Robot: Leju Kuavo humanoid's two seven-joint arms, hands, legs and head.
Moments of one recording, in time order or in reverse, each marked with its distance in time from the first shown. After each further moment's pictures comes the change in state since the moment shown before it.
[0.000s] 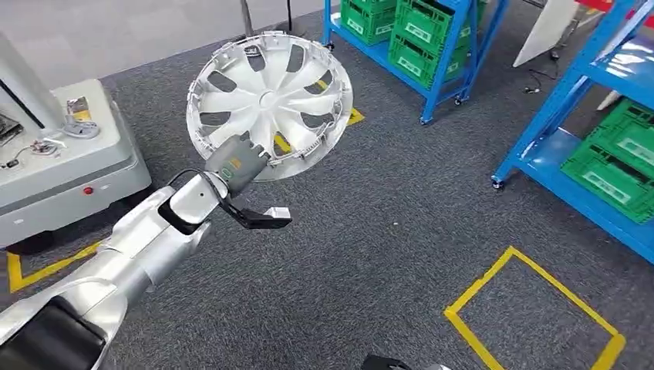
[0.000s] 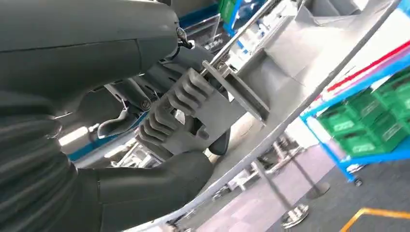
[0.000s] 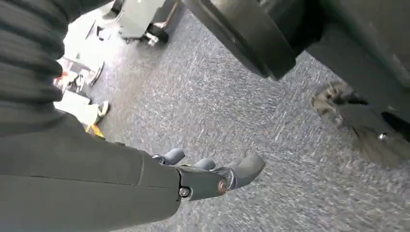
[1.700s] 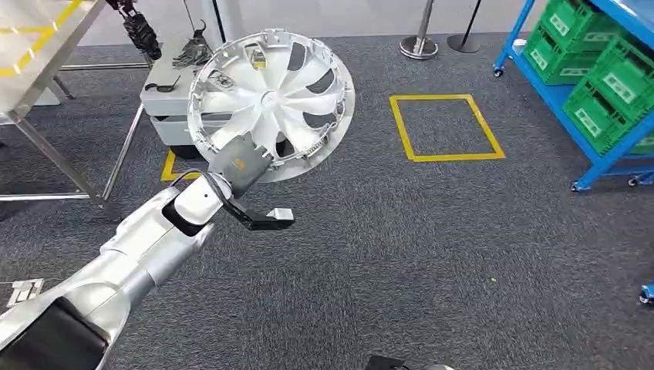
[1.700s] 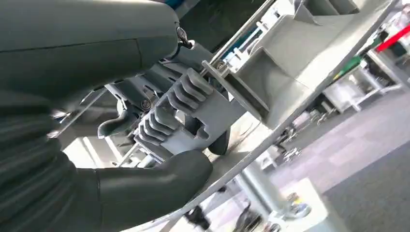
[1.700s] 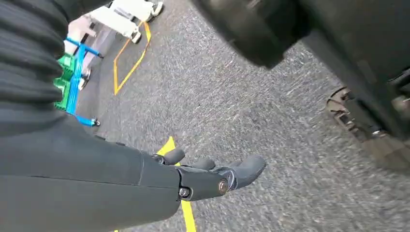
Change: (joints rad) left arm -0.003 -0.008 -0.016 0.010 0.003 -0.007 0.009; right arm 0.008 -0.008 -0.003 0.000 0.004 0.000 -0.003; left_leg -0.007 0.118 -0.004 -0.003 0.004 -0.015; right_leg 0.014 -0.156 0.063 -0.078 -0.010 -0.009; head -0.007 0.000
